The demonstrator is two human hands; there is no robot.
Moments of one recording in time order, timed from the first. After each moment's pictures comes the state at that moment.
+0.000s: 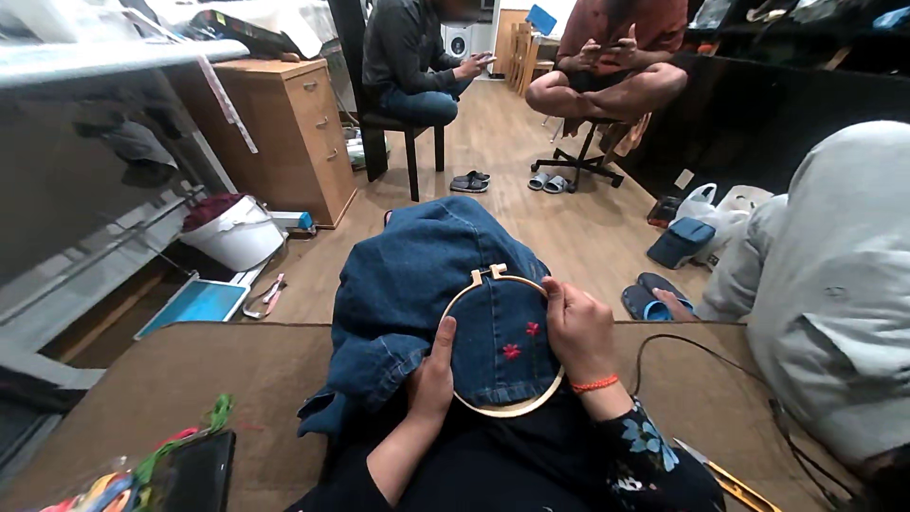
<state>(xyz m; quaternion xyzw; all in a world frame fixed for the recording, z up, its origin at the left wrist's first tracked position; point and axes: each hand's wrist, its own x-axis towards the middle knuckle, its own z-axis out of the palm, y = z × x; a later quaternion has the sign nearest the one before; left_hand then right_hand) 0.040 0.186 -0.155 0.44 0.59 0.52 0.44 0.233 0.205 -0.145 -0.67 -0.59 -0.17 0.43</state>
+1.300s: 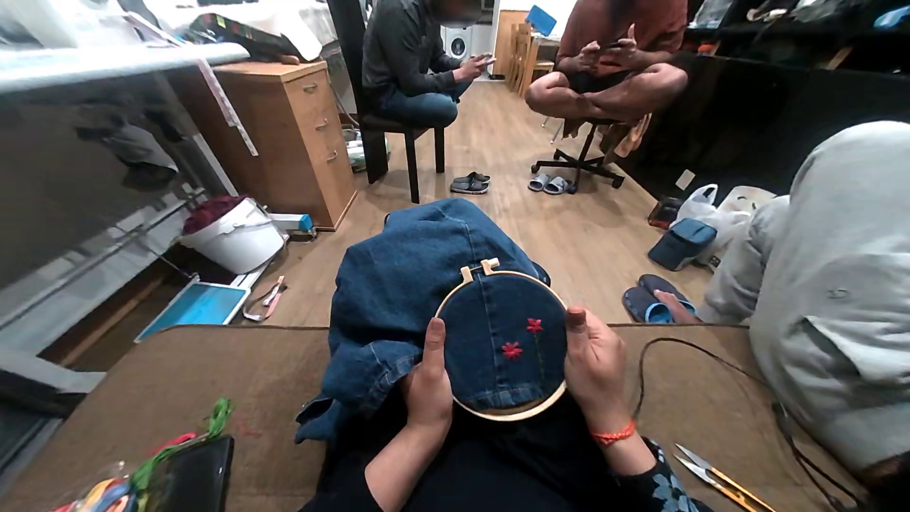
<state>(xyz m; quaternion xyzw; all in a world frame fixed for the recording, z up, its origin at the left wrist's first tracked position) 0.051 0.188 -0.153 0.32 0.53 0.64 0.45 0.225 0.174 -0.150 -0.63 -0.52 0.01 0.57</state>
